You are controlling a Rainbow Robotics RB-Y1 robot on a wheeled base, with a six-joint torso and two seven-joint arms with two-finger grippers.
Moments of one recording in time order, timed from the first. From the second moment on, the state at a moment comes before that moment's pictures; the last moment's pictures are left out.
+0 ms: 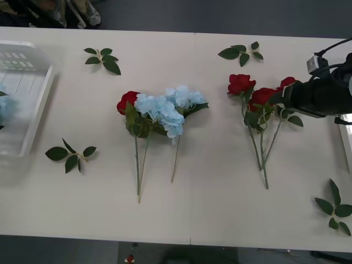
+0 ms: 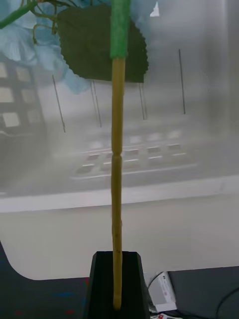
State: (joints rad) right arm -0.44 -0.71 0.03 -1.65 -0.82 1.33 1.15; left arm 0.09 1.47 0.03 -1.39 1.48 1.00 -2.00
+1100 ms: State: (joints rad) right arm -0.57 -0.65 0.16 -1.27 -0.55 1.13 1.14; left arm -0.11 1.43 -0.22 -1.28 1.42 0.94 -2.00
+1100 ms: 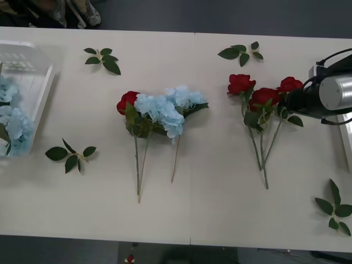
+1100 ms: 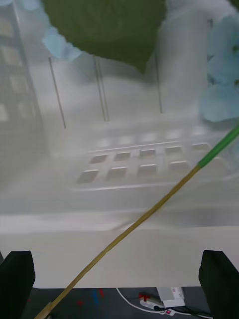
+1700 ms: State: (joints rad) right arm -0.58 -0.56 0.15 -1.17 -0.44 1.05 1.12; left arm -0.12 1.41 -0.02 -1.41 1.79 1.11 -2.00
